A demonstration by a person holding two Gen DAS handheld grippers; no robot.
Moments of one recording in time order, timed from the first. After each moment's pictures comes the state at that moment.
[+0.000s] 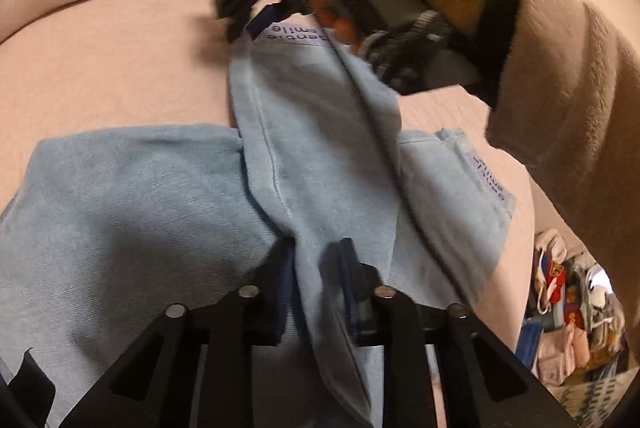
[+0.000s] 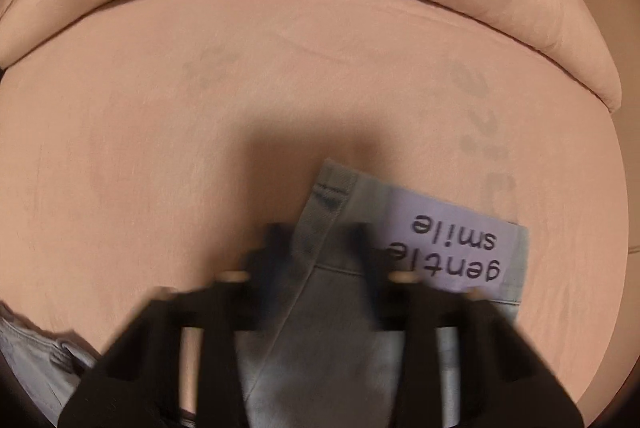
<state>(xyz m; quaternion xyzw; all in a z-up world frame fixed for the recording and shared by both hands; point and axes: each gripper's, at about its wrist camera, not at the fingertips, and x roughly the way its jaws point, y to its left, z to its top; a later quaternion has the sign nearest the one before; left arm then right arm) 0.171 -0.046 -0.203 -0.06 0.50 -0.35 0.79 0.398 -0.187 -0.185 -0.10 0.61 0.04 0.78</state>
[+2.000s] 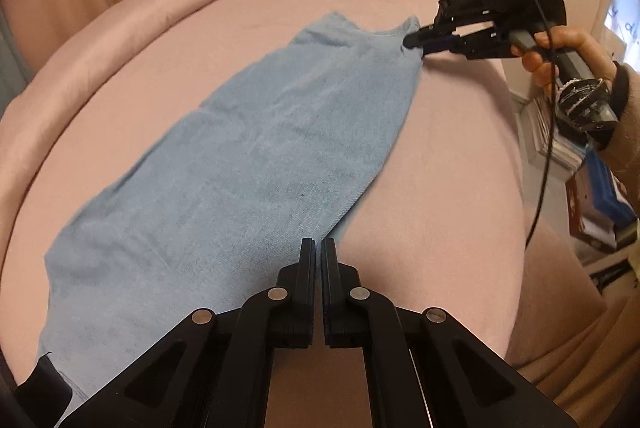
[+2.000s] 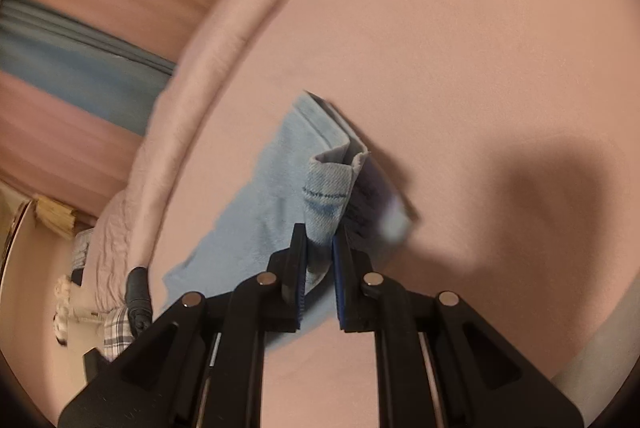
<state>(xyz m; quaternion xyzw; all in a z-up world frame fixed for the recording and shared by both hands) 0.033 -0.123 -0.180 0.26 0.41 -0.41 0.77 0.031 -0.464 -0.172 0.42 0.42 -0.02 0.80</state>
